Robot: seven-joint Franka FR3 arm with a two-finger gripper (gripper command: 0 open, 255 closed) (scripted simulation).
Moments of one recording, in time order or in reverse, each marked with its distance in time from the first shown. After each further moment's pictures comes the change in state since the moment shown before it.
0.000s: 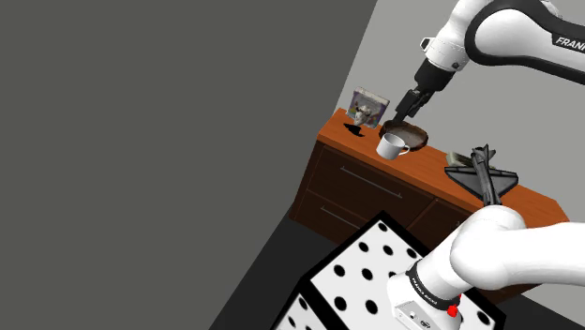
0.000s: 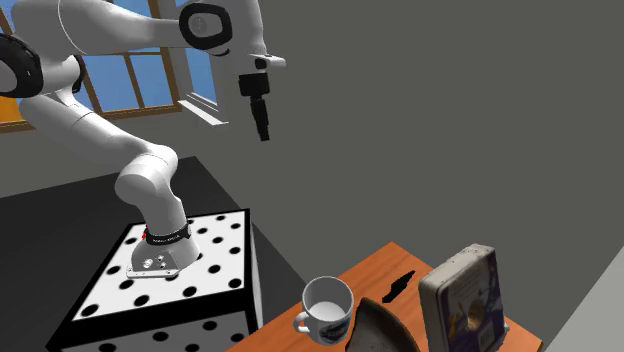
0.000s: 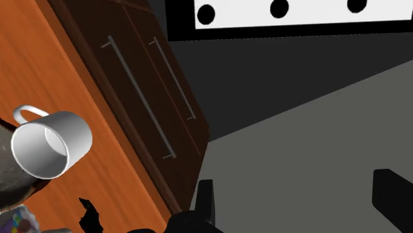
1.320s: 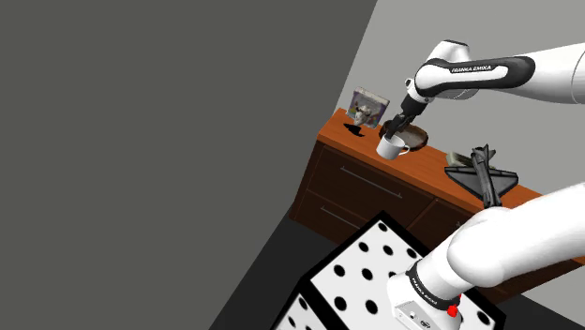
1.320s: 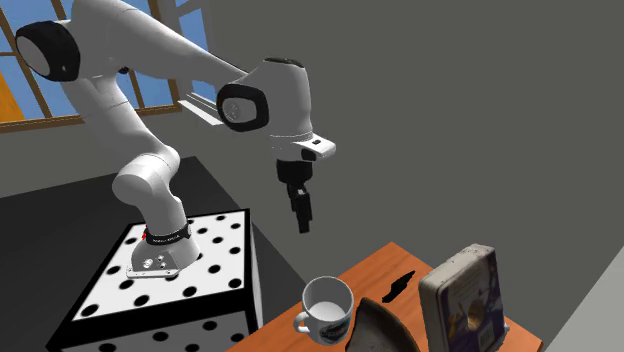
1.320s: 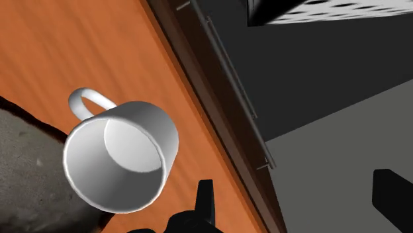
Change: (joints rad) arm -0.069 0.458 -0.396 0.023 -0.055 0.450 -0.360
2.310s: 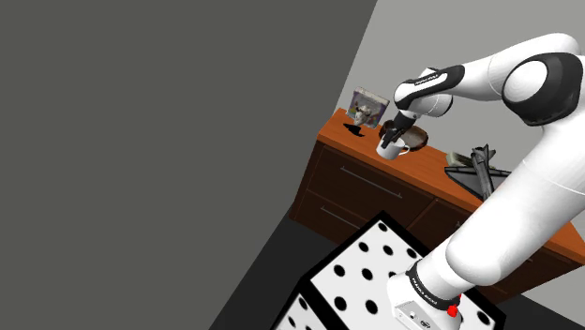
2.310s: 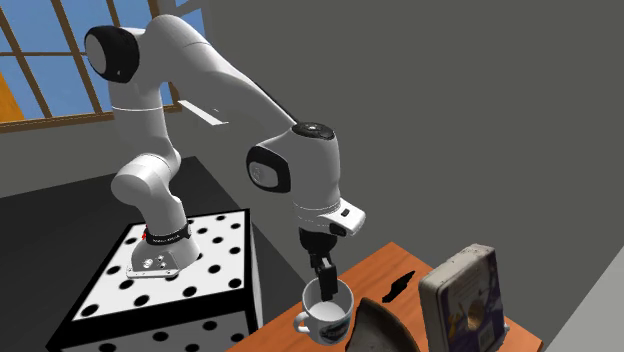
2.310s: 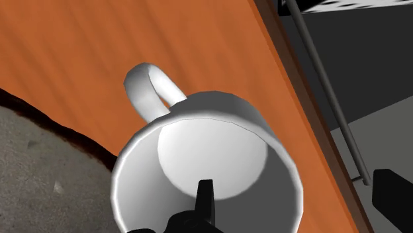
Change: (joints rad) arm -0.032 0.419 -0.132 0.149 0.267 0.211 -0.305
